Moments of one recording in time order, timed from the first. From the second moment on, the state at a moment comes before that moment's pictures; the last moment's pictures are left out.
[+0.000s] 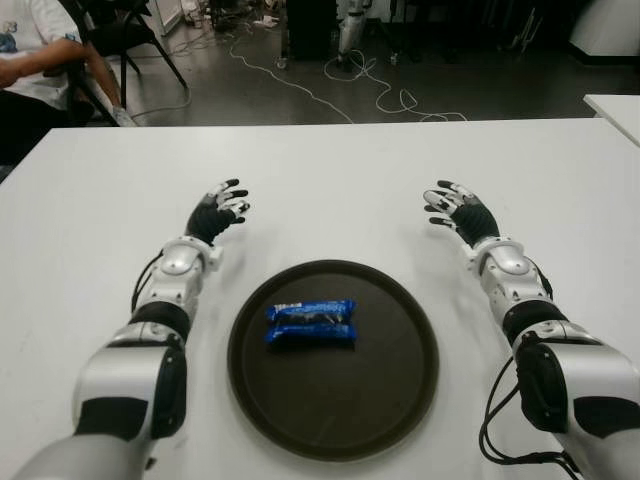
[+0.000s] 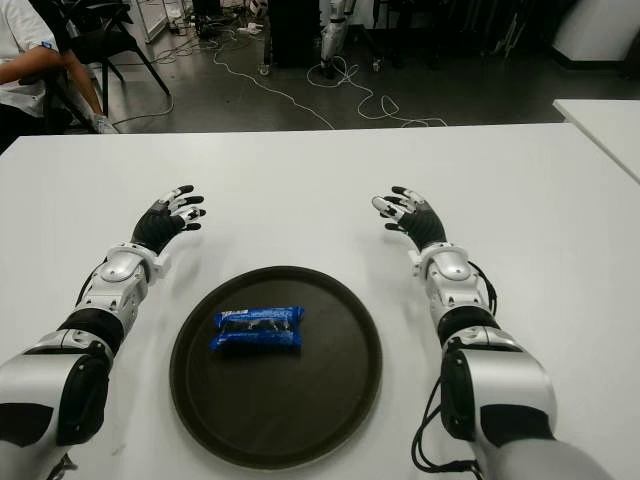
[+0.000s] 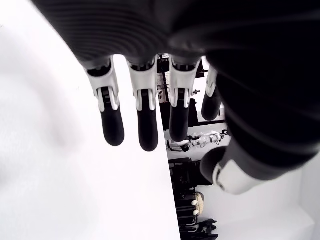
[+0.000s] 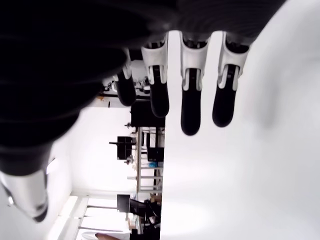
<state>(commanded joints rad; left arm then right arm) -0.78 0.16 0.14 1.28 0.02 -0.33 -0.17 -0.79 -0.17 -0.18 1.30 0.02 -0.30 0.17</state>
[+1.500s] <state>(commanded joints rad) -0.77 0.16 0.13 1.28 0.02 -0.34 -0.16 -0.79 -0.19 -0.19 1.31 0.01 -0.29 0.13</state>
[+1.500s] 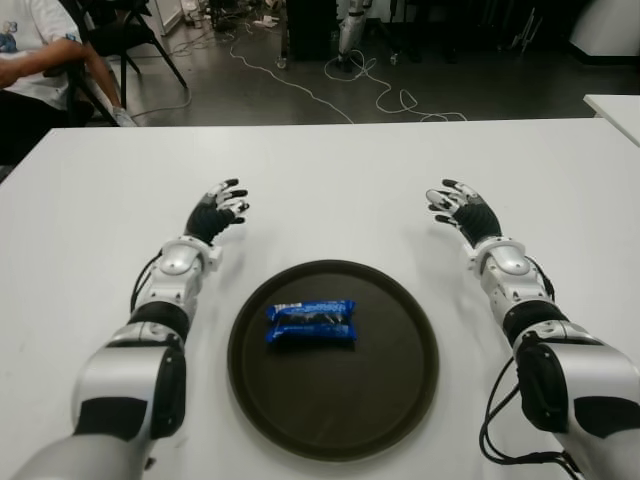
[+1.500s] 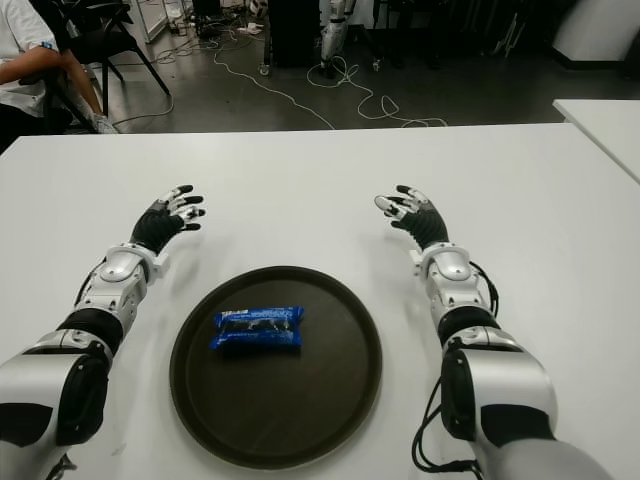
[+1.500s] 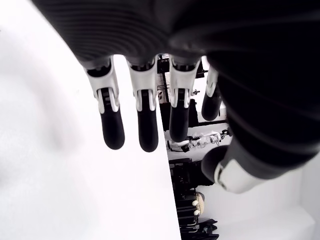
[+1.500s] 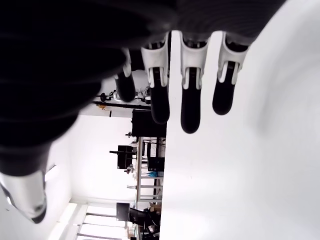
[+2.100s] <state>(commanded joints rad) -0.78 0.16 0.13 1.28 0.02 -0.33 -0.16 -0.80 -0.23 -0.17 1.31 -0.01 -0.29 0.12</state>
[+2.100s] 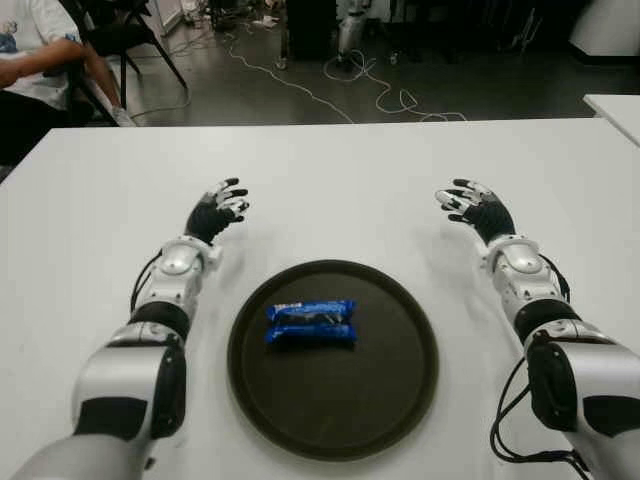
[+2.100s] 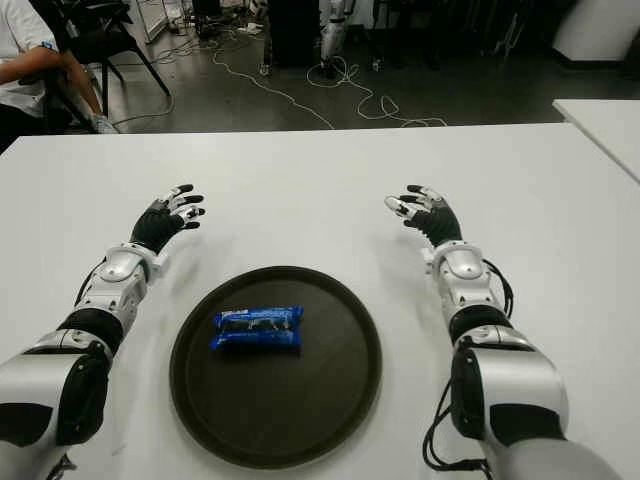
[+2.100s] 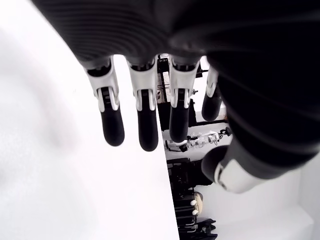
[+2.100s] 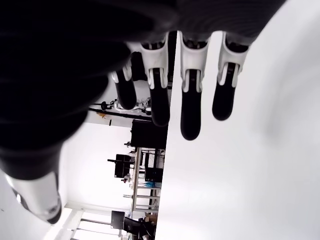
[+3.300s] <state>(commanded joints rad) -0.78 0.15 0.14 1.28 0.02 -0.33 -0.16 -0.80 -0.32 -0.17 1.32 -0.05 -0.27 0.14</state>
